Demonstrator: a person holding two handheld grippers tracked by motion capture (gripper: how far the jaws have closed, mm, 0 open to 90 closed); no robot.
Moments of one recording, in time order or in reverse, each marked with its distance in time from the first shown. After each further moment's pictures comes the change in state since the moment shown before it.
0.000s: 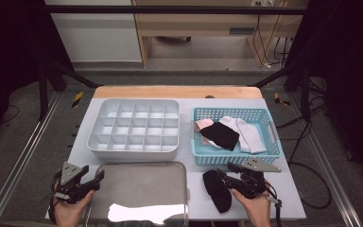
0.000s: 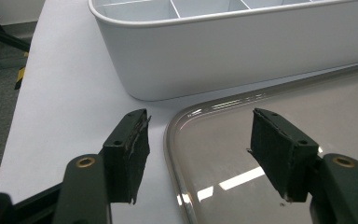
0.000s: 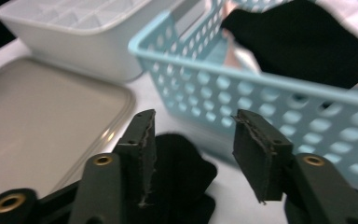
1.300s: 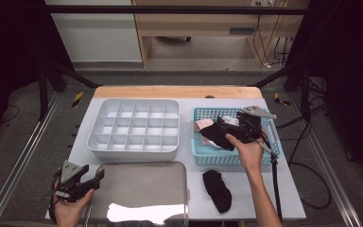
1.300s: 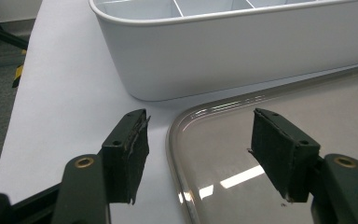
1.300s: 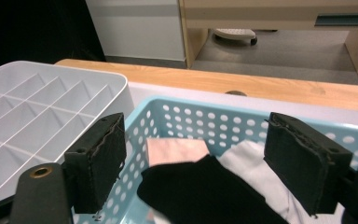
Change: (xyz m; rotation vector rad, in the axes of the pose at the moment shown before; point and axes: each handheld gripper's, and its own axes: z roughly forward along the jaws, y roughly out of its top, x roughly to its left) left arm 0.003 0.001 0.004 0.004 -0.006 -0.010; right arm -0.040 0.123 0.051 -0.153 -0.203 0.028
